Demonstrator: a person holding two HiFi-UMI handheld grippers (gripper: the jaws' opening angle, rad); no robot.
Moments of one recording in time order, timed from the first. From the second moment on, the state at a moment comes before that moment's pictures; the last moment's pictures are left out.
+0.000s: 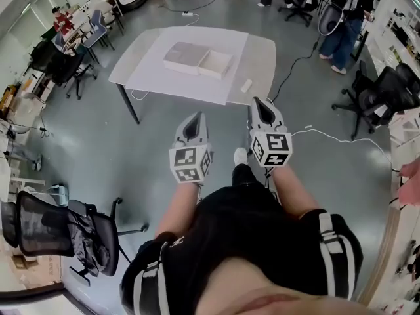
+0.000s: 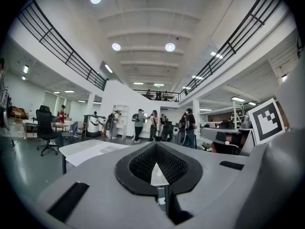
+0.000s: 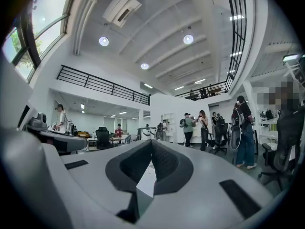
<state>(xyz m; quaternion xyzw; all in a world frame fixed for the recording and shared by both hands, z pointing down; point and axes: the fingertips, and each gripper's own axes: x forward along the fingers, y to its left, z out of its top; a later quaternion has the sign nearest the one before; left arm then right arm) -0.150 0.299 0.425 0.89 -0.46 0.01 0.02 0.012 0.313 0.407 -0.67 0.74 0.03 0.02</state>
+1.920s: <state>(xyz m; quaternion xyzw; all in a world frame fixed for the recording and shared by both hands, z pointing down) 0.116 -0.154 0.464 0.92 -0.37 0.12 0.07 0.231 -0.111 0.479 -0.69 0.72 -0.11 -0.03</state>
